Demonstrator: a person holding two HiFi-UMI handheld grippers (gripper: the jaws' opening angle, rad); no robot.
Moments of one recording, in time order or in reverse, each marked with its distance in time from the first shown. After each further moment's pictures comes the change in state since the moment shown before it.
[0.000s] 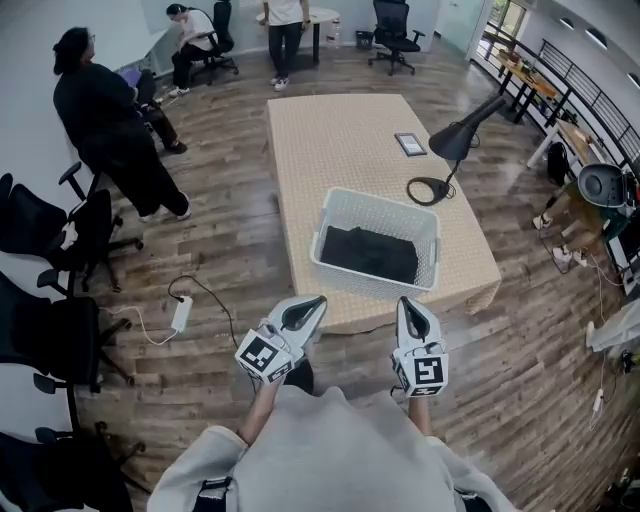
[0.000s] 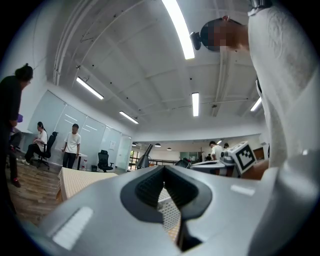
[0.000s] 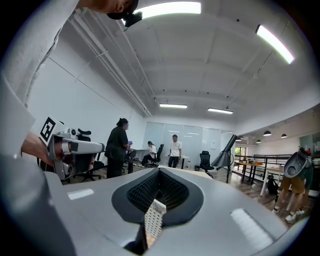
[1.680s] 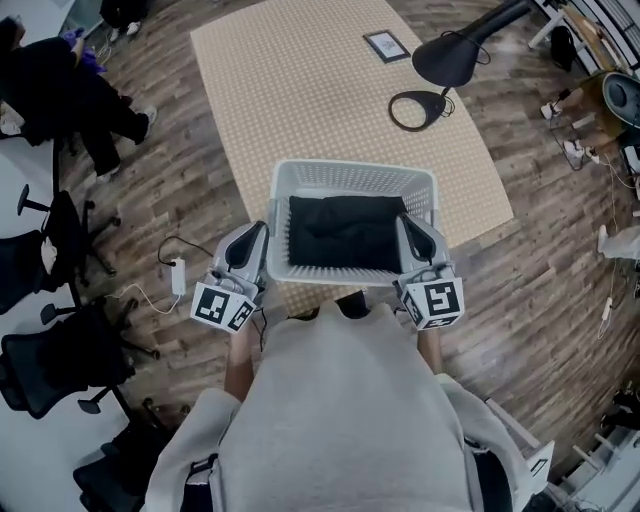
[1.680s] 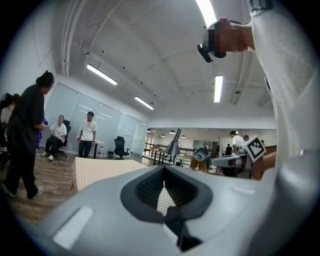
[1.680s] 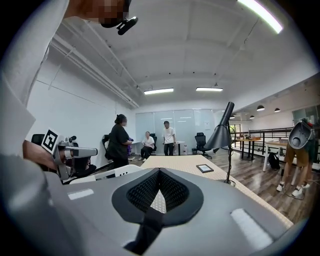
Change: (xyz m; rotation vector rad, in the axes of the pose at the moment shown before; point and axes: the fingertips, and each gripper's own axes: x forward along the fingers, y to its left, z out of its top) left arm 0.134 0.191 -0.041 -0.055 0.181 0.159; right arm 0.167 -0.137 -0.044 0.191 0.143 -0.019
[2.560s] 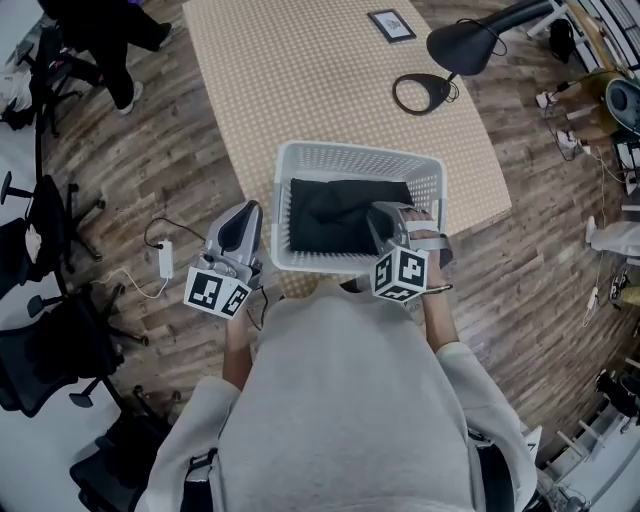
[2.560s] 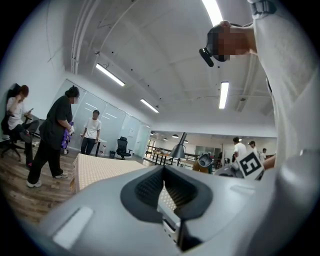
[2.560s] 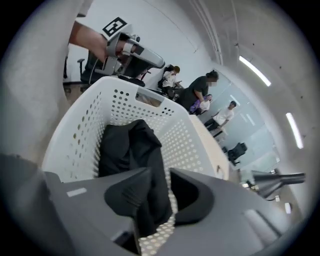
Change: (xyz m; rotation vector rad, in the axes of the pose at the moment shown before) left arm -0.002 0.034 -0.010 -0.074 -0.044 0.027; right arm 0.049 0.053 -0.115 -0.957 0.626 0.321
